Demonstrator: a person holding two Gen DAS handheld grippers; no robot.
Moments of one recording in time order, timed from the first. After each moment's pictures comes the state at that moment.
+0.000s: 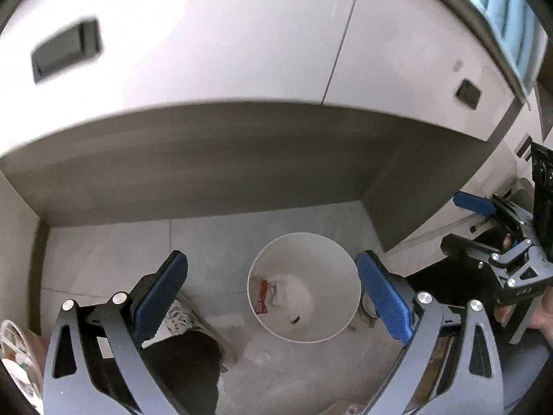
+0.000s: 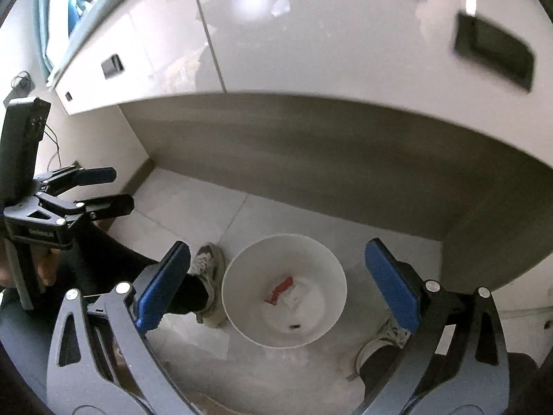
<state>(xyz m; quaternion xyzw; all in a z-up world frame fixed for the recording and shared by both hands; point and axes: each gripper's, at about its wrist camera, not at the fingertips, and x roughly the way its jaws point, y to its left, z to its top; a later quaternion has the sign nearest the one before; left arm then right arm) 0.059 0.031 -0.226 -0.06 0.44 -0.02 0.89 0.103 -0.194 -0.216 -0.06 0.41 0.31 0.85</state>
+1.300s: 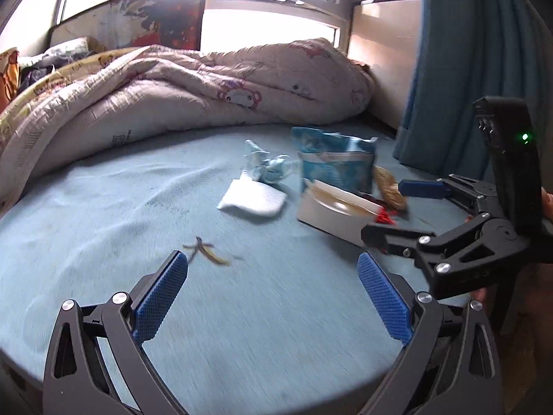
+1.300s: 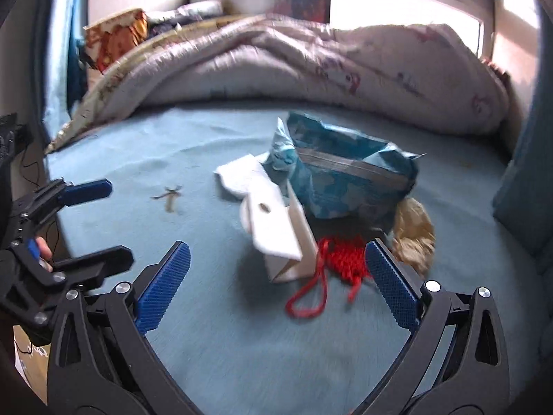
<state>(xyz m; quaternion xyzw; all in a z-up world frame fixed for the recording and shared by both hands) 0.221 0.074 0.016 -0.04 0.29 -0.01 0.95 0.311 -0.080 0.016 -0.12 0.33 0.34 0.87</state>
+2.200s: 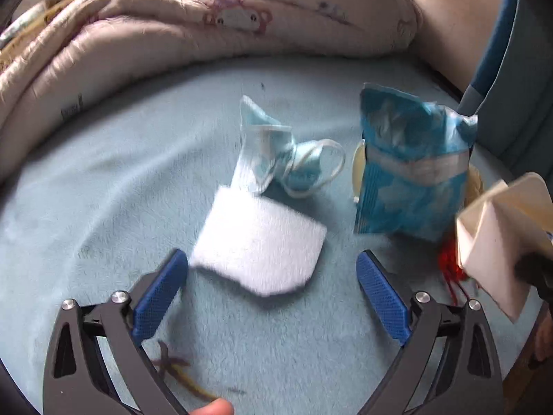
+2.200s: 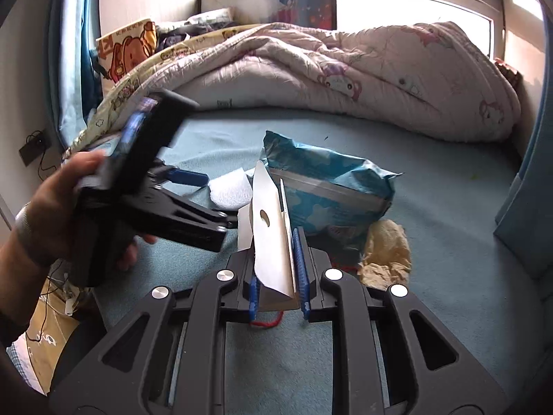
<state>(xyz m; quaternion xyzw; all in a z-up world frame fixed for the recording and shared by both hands) 0.376 0.075 -0.011 -0.01 0.45 0.01 0.89 0.325 -0.129 0.039 -0.10 0.31 0.39 0.86</state>
